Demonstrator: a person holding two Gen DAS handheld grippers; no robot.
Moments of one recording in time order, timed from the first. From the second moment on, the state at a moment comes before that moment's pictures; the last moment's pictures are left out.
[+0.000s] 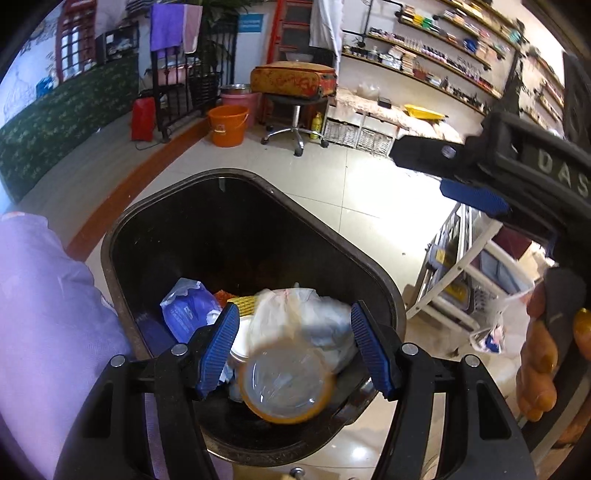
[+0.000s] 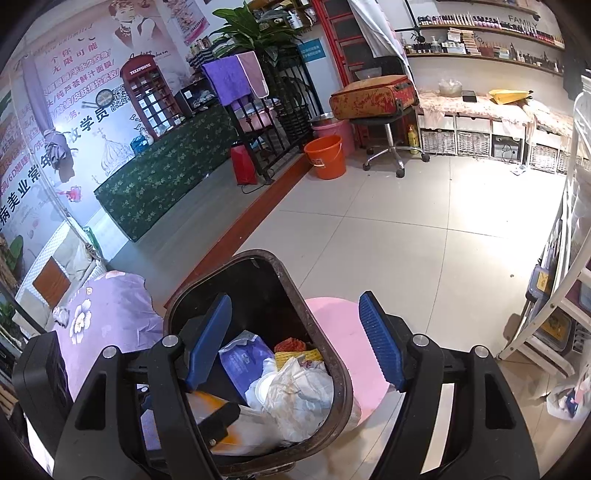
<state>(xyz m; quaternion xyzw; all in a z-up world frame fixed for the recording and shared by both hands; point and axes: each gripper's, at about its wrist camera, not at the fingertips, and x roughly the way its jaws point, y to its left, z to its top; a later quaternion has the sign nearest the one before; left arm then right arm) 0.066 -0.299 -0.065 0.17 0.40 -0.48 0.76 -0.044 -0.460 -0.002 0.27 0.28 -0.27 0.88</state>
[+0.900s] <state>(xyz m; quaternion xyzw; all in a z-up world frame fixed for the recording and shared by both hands) 0.094 -0.155 -0.035 0.07 0.37 -0.33 0.86 0.022 -0.386 0.002 0.21 0.31 -0.15 0.92</state>
